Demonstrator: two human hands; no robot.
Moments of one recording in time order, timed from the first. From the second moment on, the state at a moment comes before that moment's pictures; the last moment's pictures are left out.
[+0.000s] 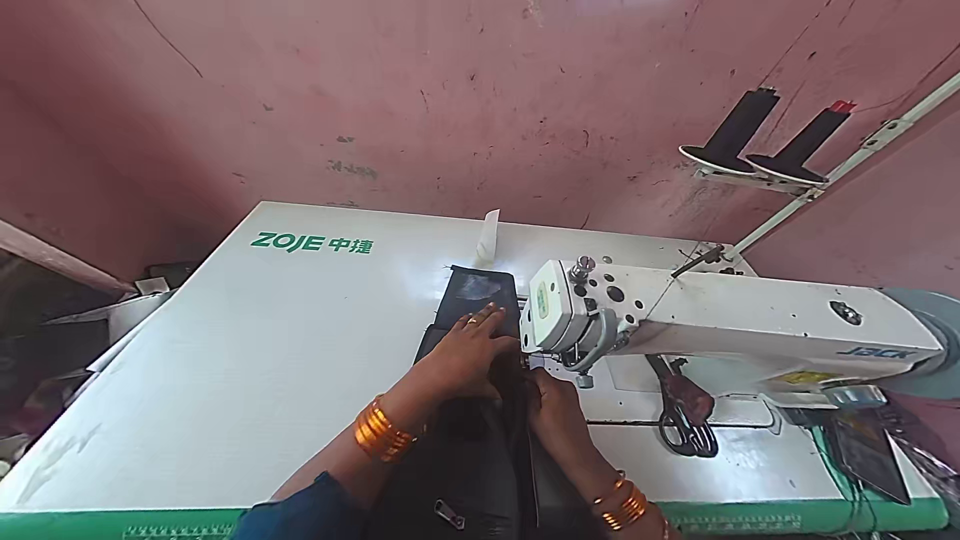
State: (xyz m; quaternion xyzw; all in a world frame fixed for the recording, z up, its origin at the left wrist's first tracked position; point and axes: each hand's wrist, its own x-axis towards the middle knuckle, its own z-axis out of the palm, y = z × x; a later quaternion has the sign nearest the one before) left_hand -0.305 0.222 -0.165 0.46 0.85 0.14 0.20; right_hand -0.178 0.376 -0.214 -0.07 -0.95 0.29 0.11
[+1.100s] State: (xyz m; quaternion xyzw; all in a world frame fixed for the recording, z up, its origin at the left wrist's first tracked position) left_hand -0.245 0.229 -0.217 0.48 0.84 0.25 0.06; right_hand -0.089 0.341 -0.230 -0.05 -0.95 0.24 0.18
